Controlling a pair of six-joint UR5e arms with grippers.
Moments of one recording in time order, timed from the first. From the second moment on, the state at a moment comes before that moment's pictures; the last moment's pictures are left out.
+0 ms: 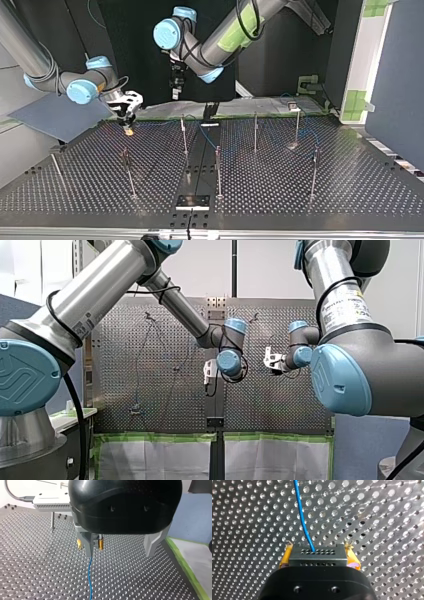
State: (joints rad) left arm -0.80 -2.22 -1.52 -2.77 -2.12 -1.70; right arm 1.79 -0.95 1.54 -0.33 1.24 1.67
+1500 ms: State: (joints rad) left arm -0.85 -2.43 -1.12 -2.78 -2.35 -1.75; right arm 1.75 -0.95 1.55 -0.33 1.22 1.68
